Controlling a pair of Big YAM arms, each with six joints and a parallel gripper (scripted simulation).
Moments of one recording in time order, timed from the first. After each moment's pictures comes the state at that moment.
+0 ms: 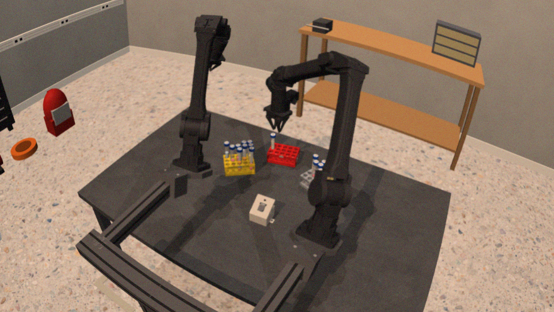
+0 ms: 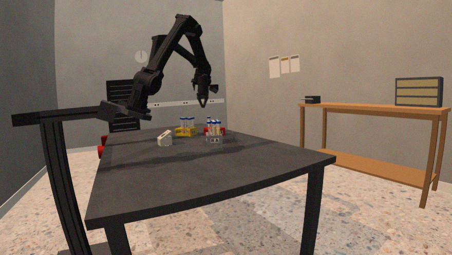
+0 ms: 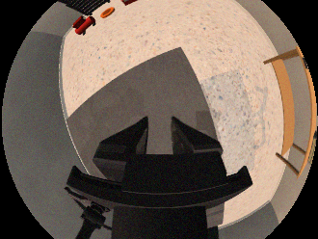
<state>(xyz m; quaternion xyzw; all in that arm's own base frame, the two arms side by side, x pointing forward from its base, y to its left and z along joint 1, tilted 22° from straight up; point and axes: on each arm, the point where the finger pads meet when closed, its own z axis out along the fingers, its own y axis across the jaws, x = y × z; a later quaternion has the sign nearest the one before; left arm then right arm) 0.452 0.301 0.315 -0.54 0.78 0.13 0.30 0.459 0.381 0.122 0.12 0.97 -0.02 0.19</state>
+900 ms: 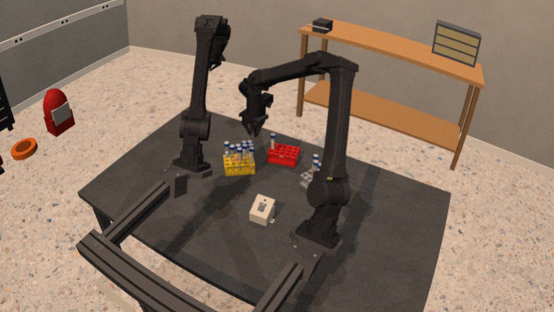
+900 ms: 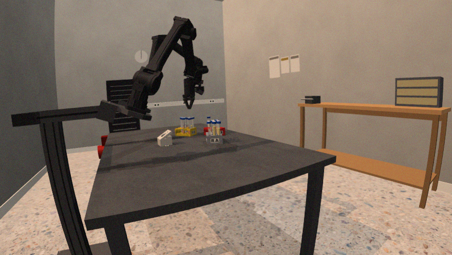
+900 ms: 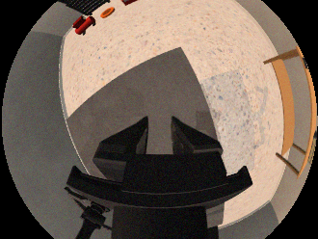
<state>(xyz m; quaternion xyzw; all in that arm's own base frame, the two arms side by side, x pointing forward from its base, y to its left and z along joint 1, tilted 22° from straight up) 0.452 0.301 0.315 -0.54 0.78 0.13 0.30 0.394 0.448 0.085 0.05 0.98 -0.03 0.19</state>
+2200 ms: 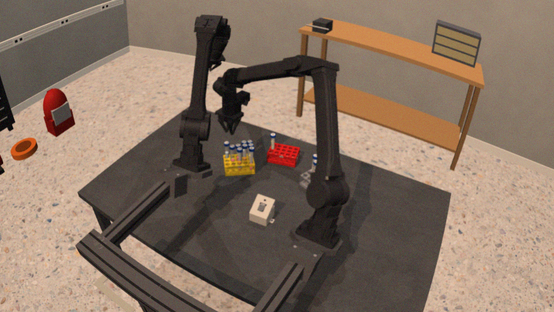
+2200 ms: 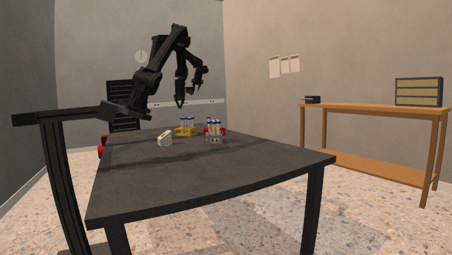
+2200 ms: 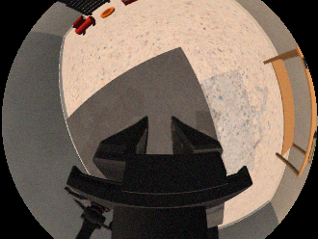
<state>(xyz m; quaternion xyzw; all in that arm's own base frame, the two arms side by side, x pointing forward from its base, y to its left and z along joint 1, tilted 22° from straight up) 0.452 0.301 0.315 -0.54 0.78 0.13 0.30 0.358 0.536 0.067 0.06 0.98 -0.03 0.19</state>
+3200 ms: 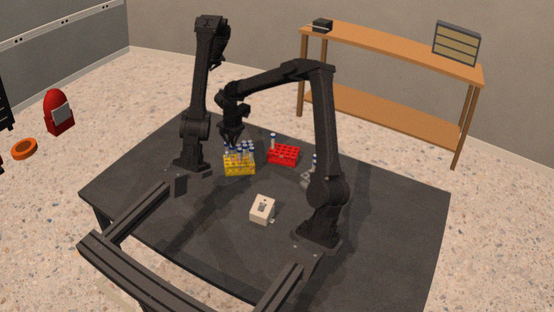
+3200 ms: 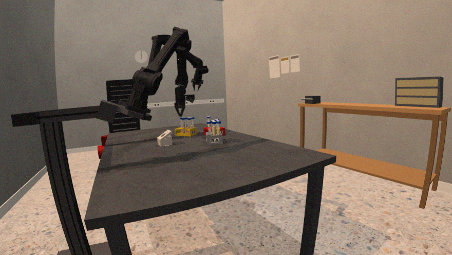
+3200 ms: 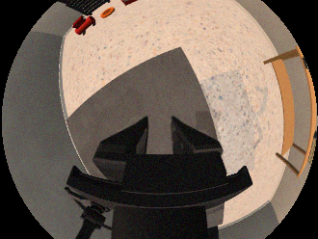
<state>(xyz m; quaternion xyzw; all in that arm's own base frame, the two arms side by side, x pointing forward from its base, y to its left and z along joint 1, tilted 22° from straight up) 0.452 0.301 0.315 -0.54 0.78 0.13 0.30 0.376 0.526 0.015 0.06 0.98 -0.03 0.19</state>
